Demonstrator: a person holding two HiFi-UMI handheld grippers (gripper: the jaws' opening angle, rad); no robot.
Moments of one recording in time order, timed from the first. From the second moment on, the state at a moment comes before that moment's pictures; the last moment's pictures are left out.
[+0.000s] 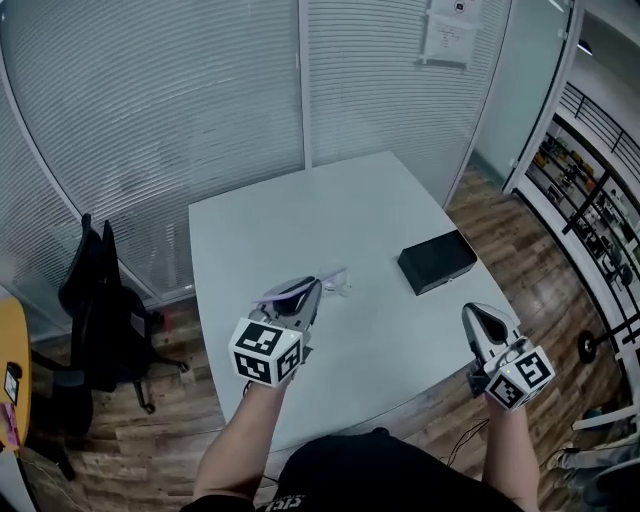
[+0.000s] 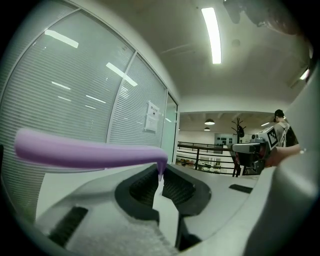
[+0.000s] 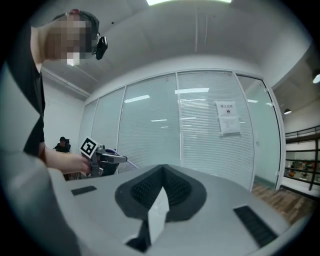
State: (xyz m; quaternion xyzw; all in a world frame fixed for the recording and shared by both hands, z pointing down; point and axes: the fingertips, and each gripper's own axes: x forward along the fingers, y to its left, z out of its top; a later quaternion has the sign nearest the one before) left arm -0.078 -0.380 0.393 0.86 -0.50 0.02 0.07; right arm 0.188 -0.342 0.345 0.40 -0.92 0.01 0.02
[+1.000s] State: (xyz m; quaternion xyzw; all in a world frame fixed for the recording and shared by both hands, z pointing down) left arm -0.002 -0.387 0.392 0.87 -0.50 0.05 0.06; right arm 0.250 -0.346 0.366 0.40 -0.92 0.01 0.02
